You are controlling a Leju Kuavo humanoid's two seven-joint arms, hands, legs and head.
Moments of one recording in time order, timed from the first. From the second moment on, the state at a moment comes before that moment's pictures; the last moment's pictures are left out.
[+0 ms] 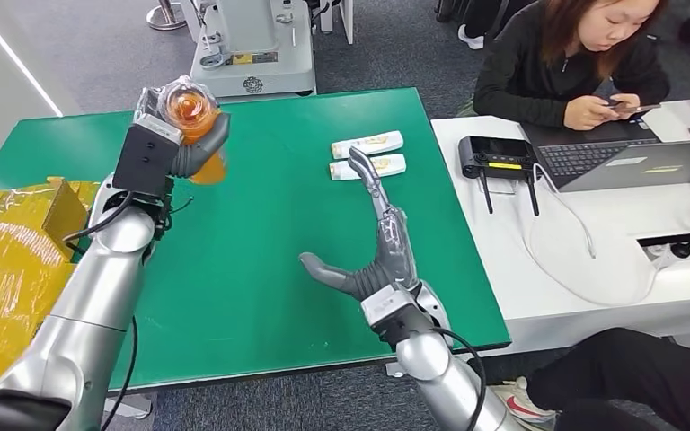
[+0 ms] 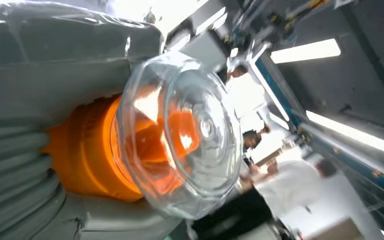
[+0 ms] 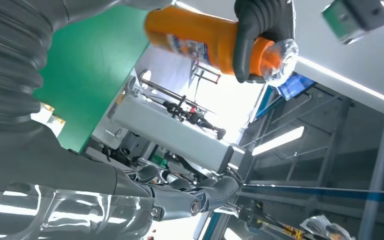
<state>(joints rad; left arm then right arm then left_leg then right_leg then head) -0.88 -0.09 -0.52 -0.96 -0.26 0.12 -0.48 -0.26 0.07 0.46 -1.34 0.28 -0.35 -0.48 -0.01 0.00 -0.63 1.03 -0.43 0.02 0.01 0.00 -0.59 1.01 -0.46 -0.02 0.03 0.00</state>
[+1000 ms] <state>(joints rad) -0.90 0.52 -0.52 -1.05 -1.05 0.45 -0.34 -0.03 -0.01 0.35 -1.59 0.22 -0.36 -0.48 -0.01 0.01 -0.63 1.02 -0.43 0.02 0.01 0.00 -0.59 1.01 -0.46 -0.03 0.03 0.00</state>
